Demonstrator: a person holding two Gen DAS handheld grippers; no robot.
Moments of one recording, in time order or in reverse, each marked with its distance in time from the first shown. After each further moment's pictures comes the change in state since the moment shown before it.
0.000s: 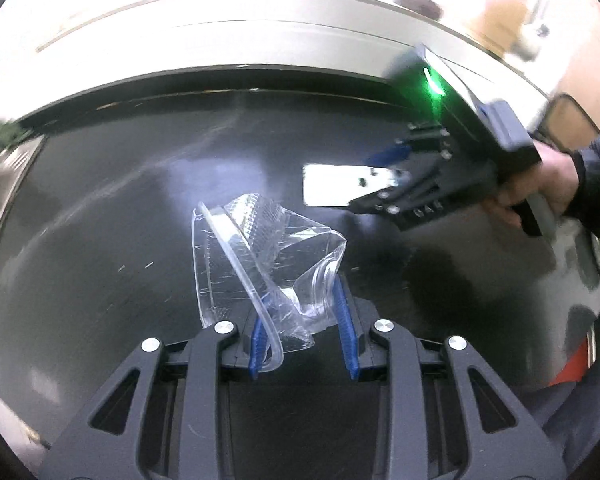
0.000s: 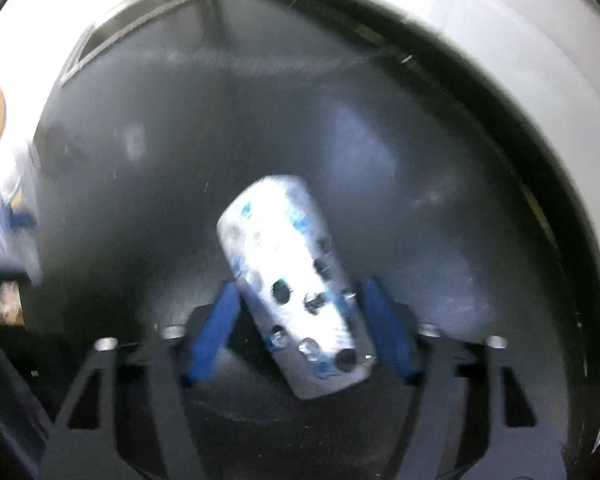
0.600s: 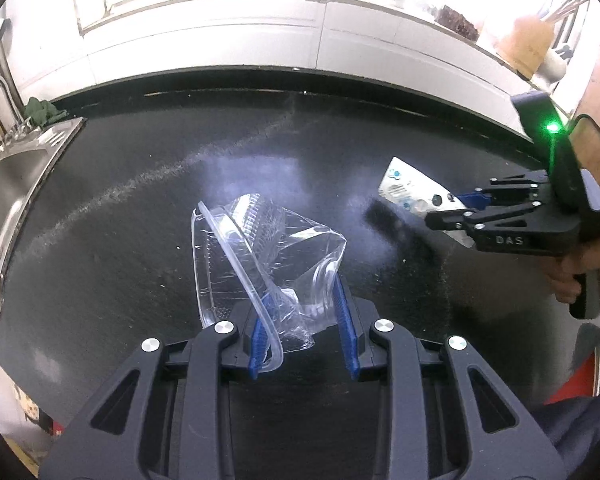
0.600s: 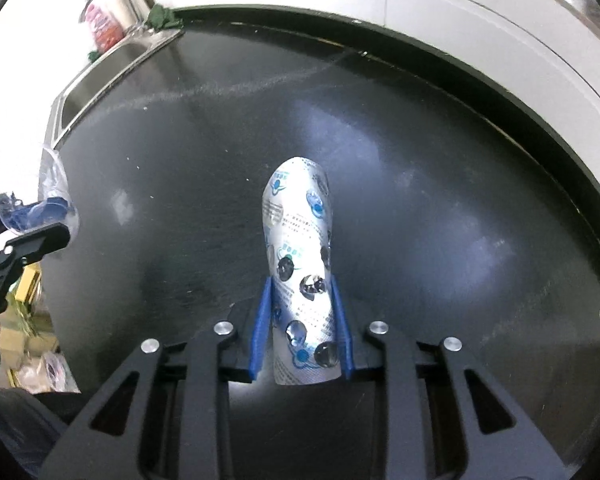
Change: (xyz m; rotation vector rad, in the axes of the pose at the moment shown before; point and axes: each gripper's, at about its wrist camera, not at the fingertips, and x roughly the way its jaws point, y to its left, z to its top) left arm -0.008 0.036 -0.003 -0.044 -0.030 0.053; right arm -0.052 0.034 -0.033 0.338 -0.085 -0.007
